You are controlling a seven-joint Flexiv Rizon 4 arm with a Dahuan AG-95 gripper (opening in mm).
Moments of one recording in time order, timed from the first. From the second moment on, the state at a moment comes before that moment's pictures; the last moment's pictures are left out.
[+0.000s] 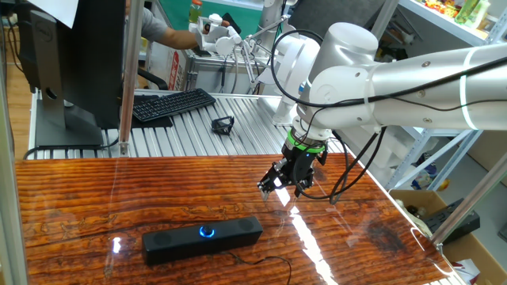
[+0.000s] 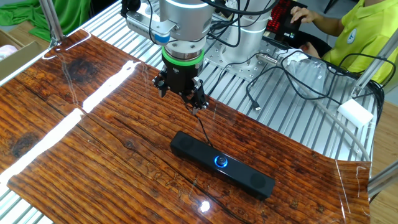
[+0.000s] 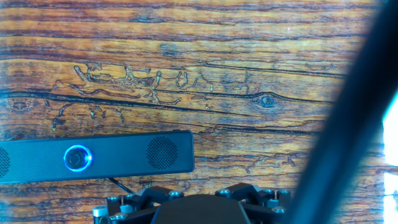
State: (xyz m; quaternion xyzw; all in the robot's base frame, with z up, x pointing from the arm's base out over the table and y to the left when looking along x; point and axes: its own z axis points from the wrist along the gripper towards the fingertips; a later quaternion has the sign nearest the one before) arm 0.500 0.000 0.170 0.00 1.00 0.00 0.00
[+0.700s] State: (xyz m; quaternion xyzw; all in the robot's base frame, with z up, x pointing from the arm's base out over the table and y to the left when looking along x) arm 0.501 0.000 0.170 0.10 1.00 0.00 0.00
